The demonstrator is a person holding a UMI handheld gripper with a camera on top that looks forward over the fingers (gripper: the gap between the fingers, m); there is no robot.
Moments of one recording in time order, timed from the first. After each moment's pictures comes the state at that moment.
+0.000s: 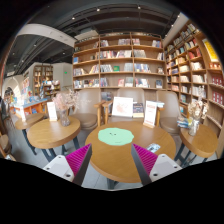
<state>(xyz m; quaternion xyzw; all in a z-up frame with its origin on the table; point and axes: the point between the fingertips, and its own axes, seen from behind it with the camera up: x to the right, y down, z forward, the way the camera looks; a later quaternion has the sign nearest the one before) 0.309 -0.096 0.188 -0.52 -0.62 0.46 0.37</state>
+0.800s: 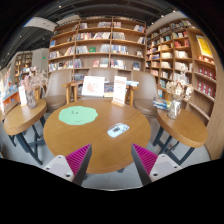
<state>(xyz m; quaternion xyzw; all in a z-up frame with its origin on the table) 0.263 0.063 0.078 -0.61 -0.60 0.33 0.40</state>
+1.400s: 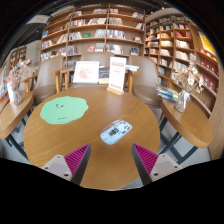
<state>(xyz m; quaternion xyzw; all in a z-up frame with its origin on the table) 0.163 0.087 0.011 -0.65 -0.61 0.28 0.36</state>
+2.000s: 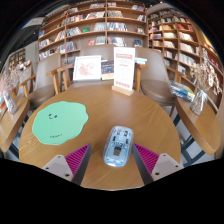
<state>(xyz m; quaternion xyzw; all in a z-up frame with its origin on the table) 0.059 0.073 -0.015 -0.66 -0.62 0.28 0.31</state>
